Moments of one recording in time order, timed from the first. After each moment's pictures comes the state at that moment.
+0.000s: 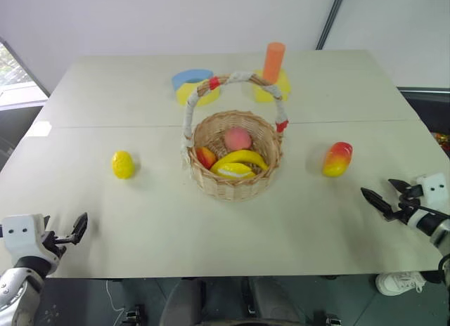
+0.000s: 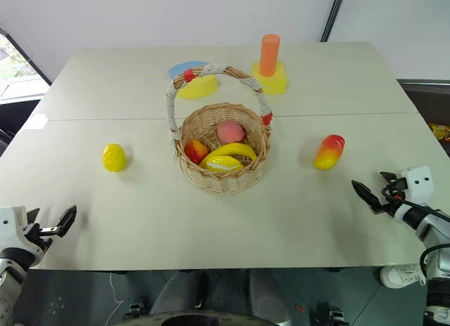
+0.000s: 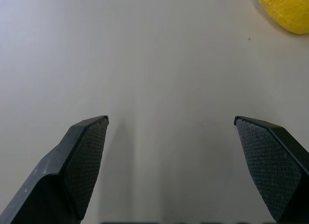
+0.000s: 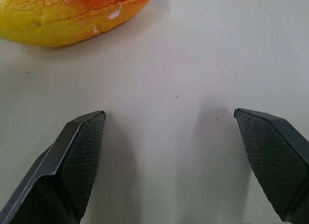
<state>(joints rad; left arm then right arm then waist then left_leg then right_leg) 0.40 0.43 0.62 -0.30 -0.42 0.40 -0.36 -0.02 -0.76 -0.45 0.39 0.37 0.10 0.82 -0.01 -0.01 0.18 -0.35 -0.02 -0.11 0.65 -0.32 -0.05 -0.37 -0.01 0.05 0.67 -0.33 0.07</state>
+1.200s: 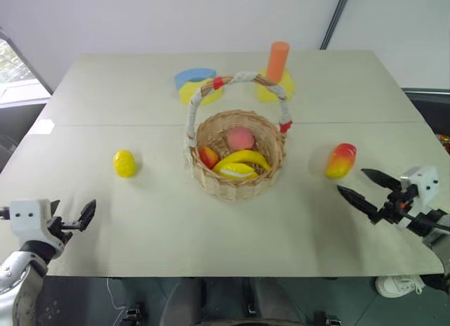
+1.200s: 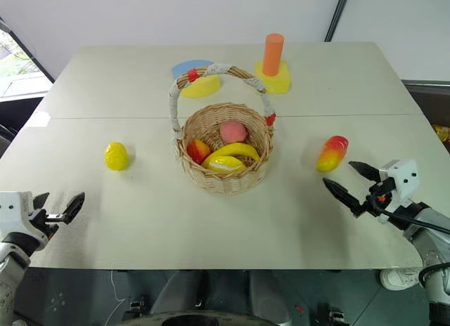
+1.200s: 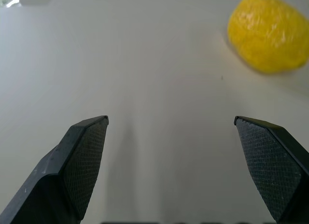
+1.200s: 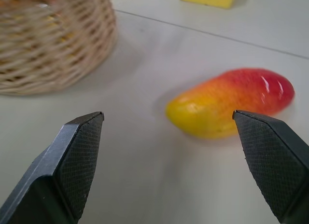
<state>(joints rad) 0.20 0.51 0.56 -0.27 -0.44 0.45 -0.38 0.06 -0.78 -0.48 -0.15 0.57 0.36 0.86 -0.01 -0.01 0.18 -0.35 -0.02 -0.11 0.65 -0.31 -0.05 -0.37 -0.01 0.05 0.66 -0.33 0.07</state>
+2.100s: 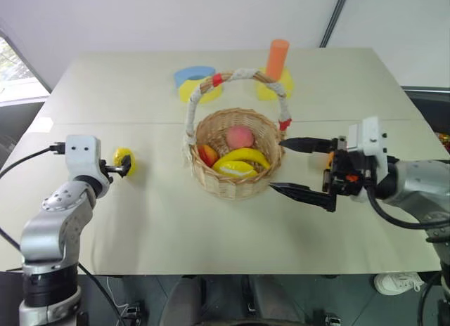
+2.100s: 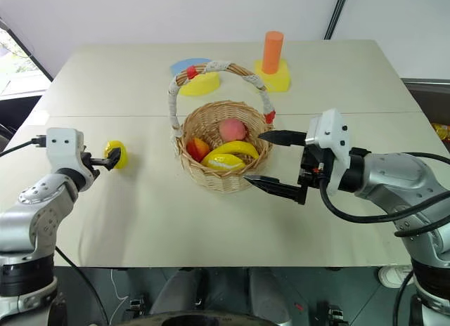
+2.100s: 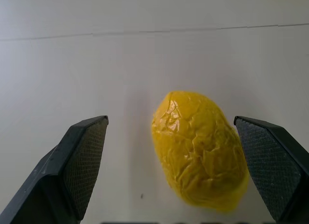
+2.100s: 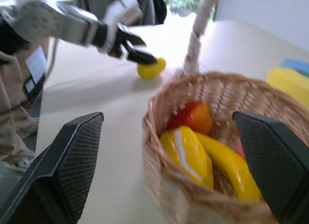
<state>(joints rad) -0.25 0.46 0.32 -0.35 -0.34 0.97 -0.05 -0.28 -0.85 -0.19 -0.64 0.87 0.67 0.85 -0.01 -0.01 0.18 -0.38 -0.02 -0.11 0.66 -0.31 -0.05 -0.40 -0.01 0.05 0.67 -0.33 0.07</state>
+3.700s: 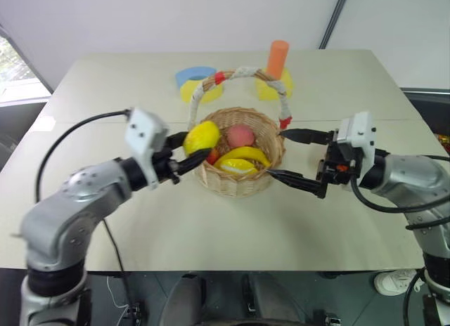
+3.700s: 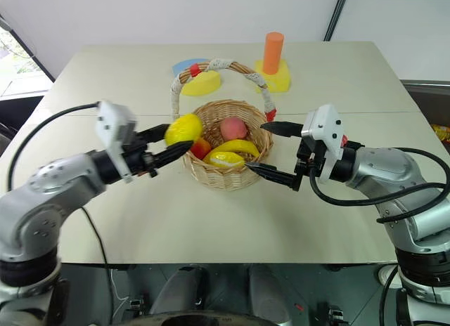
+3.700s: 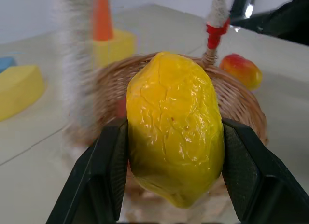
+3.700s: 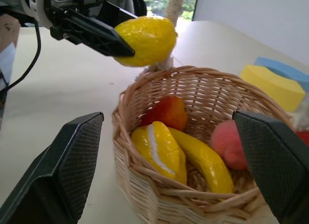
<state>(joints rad) -0.46 0.52 0.00 -0.66 -0.65 0.99 -0.39 -0.29 -0.81 -0.16 -0.49 0.69 0.56 0.87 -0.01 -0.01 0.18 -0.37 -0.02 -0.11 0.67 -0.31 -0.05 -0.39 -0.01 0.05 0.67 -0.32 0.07</state>
